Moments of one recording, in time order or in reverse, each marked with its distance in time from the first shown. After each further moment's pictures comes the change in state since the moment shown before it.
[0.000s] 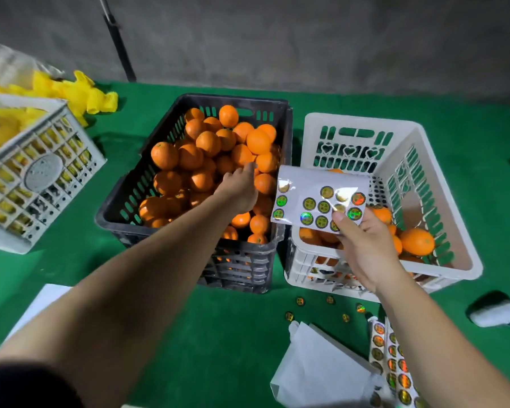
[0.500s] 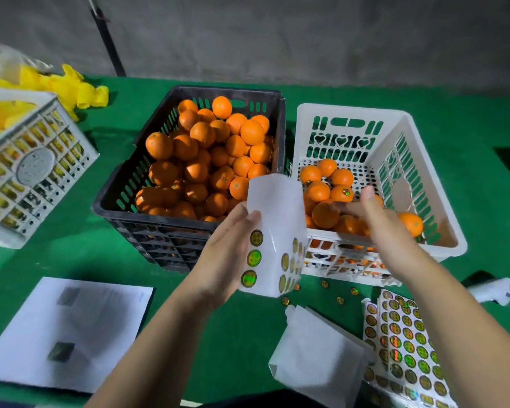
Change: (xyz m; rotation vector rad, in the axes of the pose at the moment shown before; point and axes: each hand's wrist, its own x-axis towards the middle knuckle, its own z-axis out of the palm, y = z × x) left_hand -0.190 0.016 0.023 -1.482 -0.144 0.091; right_hand -0.028 -0.044 -0.023 -0.658 -0.084 0.180
